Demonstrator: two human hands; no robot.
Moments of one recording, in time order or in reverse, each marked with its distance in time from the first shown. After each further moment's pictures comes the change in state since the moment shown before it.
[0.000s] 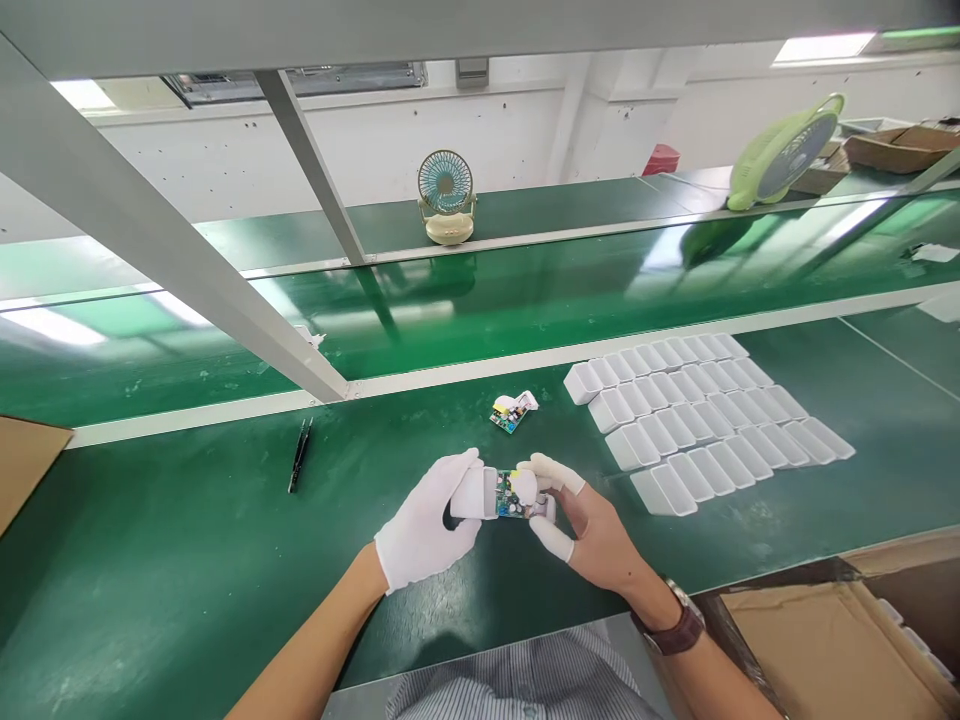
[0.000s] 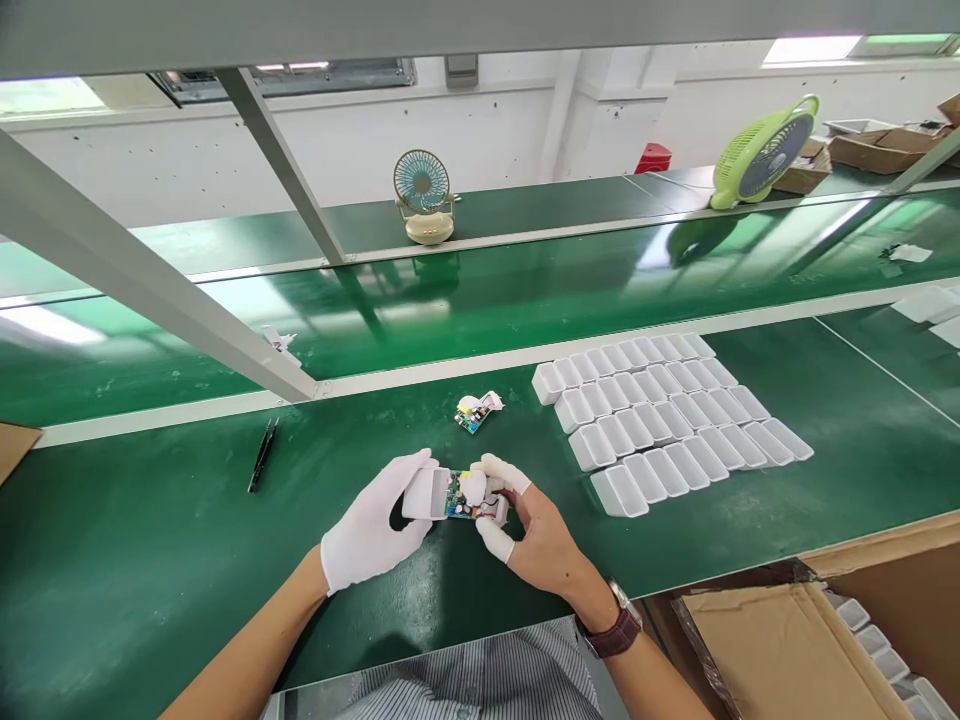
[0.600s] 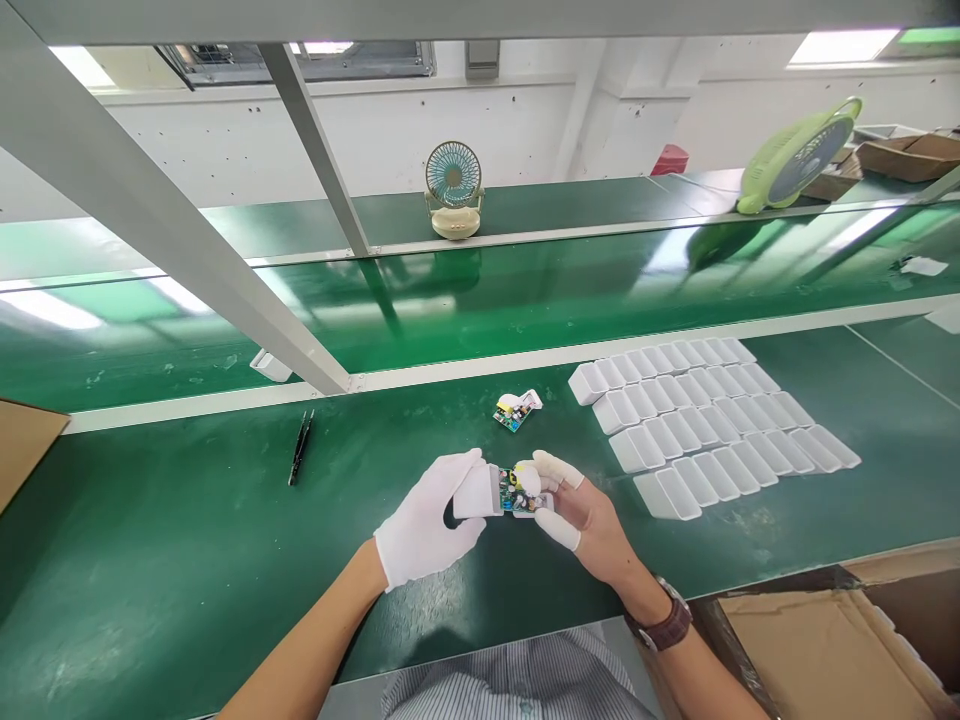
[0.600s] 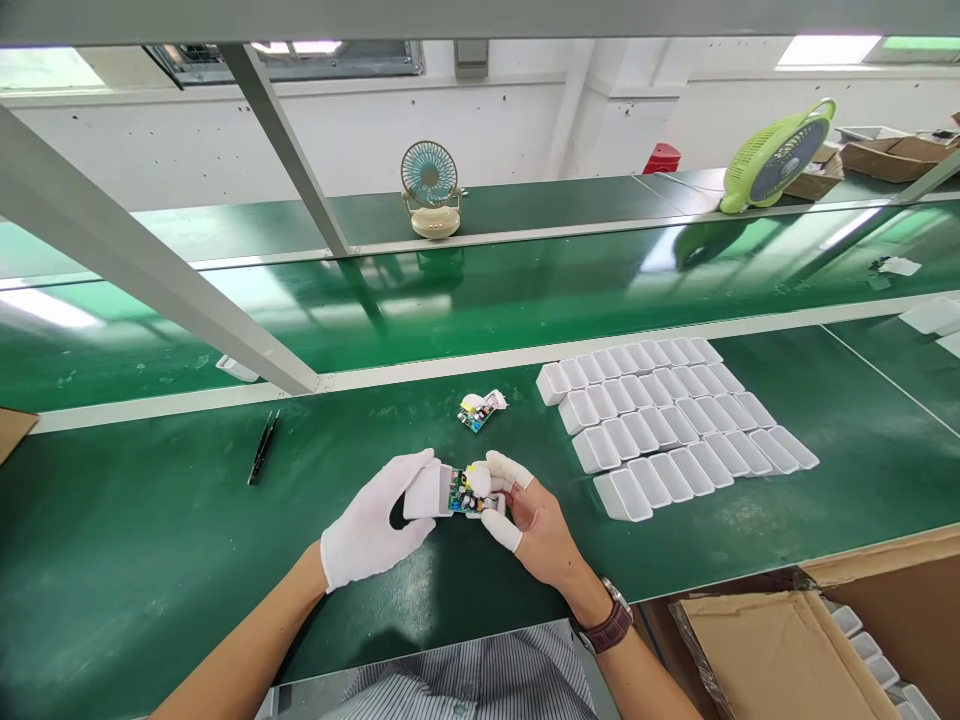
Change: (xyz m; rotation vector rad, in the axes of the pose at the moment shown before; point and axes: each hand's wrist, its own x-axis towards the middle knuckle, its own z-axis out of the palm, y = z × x) left_hand -0.003 -0.001 -0.003 -0.005 -0.017 -0.039; right_hand 0.006 0.015 0.004 0.378 0.025 0.092
